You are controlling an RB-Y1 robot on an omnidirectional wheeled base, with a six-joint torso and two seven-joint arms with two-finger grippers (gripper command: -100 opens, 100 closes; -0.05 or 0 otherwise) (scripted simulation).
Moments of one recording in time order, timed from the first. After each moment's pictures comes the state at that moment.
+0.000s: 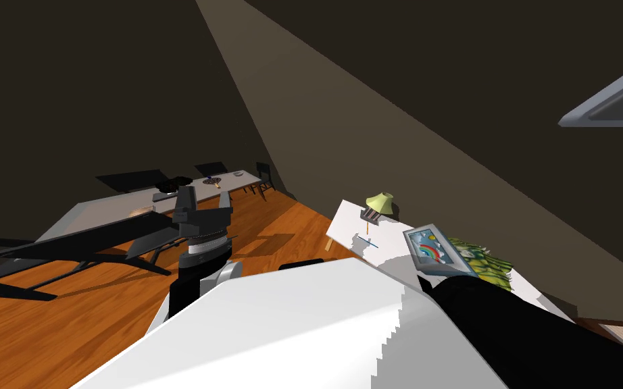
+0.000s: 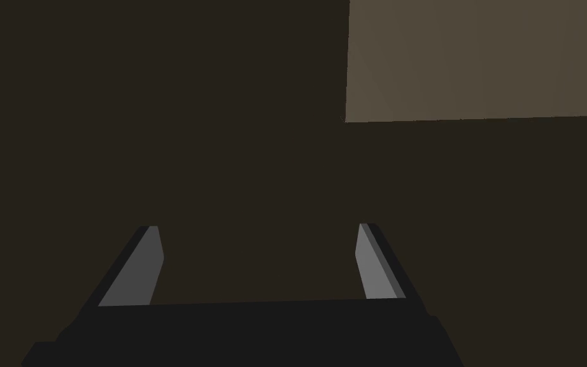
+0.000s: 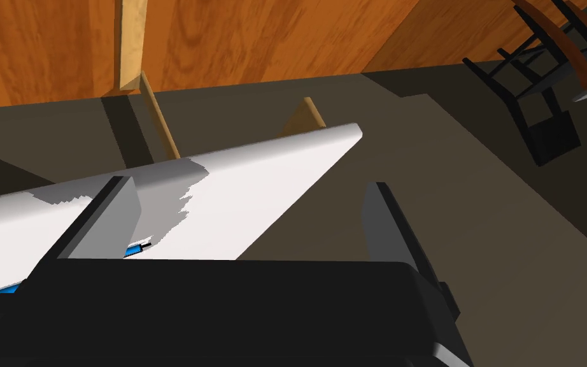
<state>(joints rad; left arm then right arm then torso) 0.55 0.05 -0.01 -2.37 0.00 -0.56 0.09 0.89 -0.61 0.11 -1.40 0.62 -0.47 -0.03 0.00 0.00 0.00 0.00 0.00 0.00</state>
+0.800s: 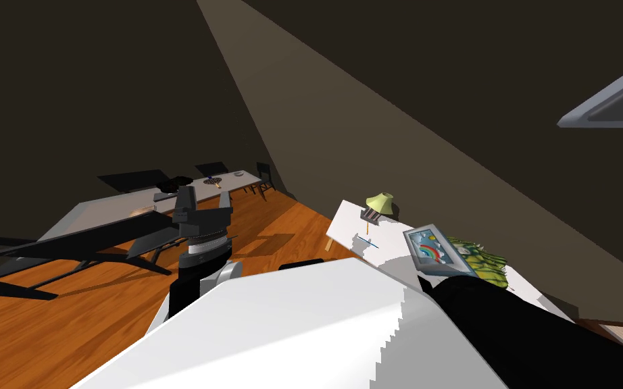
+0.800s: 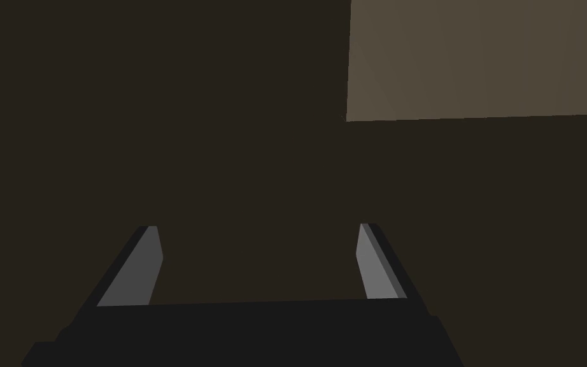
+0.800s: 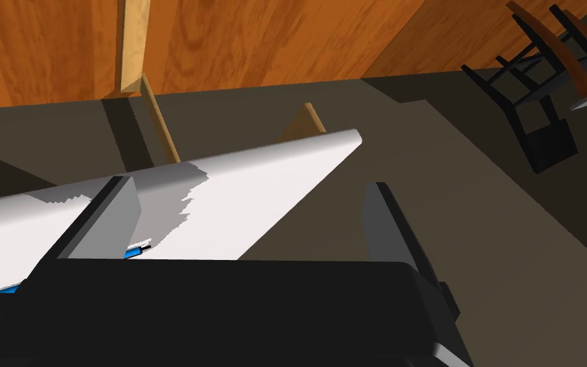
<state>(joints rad) 0.55 0.05 -0.01 -2.37 0.00 -0.56 0.09 0.89 -0.62 0.12 -1.39 0.63 -0.47 -0.03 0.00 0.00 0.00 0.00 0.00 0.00</state>
